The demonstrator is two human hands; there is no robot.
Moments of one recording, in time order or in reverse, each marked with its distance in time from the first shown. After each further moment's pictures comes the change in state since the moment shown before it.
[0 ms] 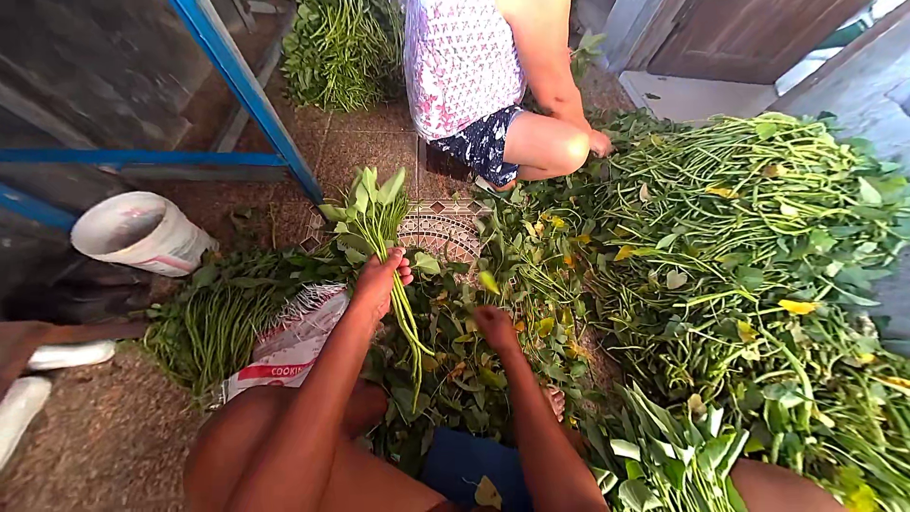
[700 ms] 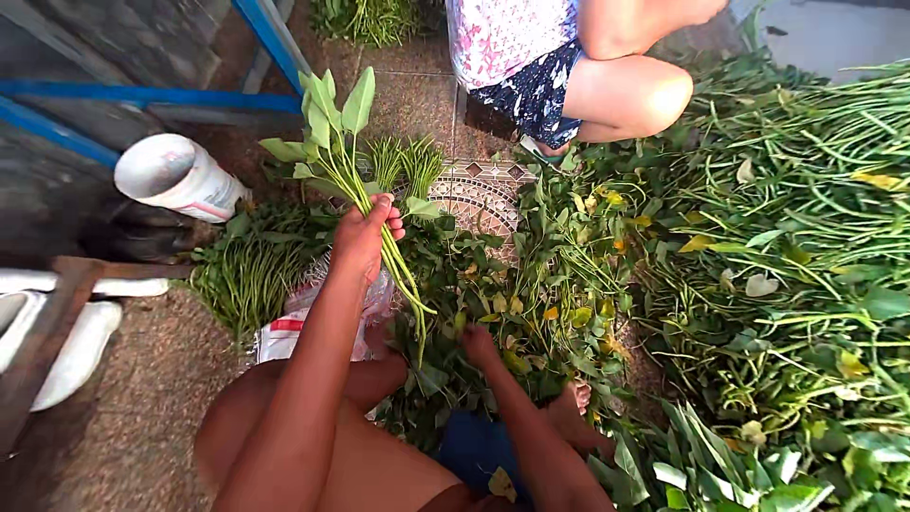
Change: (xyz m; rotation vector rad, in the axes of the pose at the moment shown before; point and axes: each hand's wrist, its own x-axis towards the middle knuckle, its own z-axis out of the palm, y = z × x) left_hand 0.019 0.038 -0.031 -0.021 0.158 0.143; right_hand 0.014 0.031 0.099 -0.214 -0.324 0.223
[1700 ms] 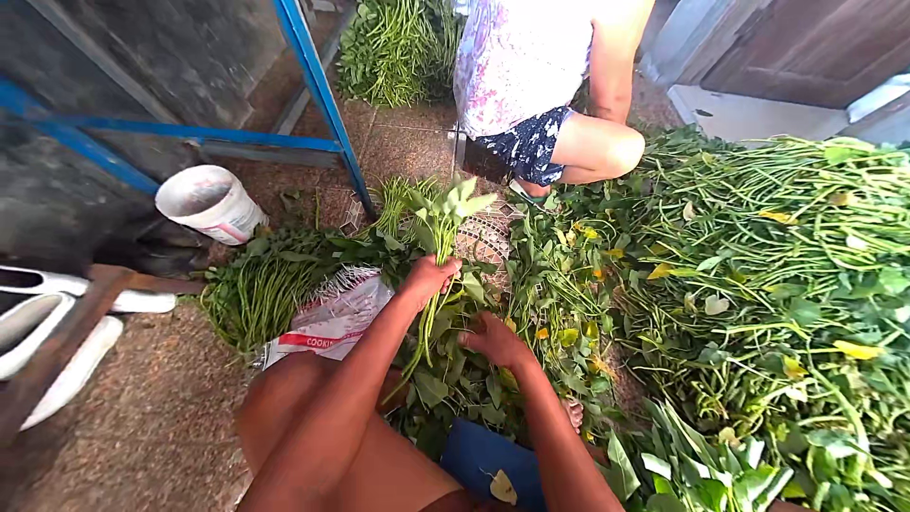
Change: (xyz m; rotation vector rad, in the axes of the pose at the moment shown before) left_hand -0.032 -0.048 0.013 0.374 -0.434 -0.115; right_hand -0.111 -0.082 -0.068 -0.058 0.002 -0.250
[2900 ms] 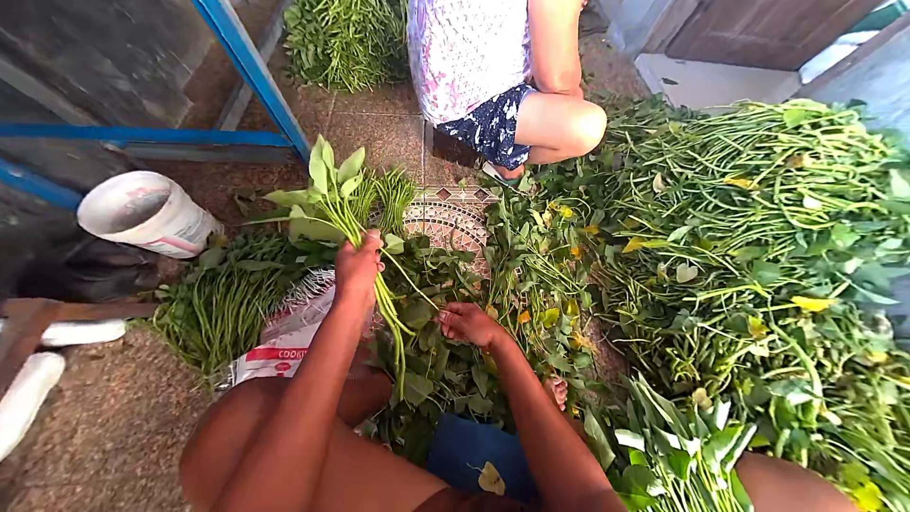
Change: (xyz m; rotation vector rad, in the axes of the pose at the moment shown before) left_hand 0.004 0.009 -0.020 -0.306 0.473 0.110; right_hand 0.038 0.033 -0.007 0.331 -0.150 -0.076
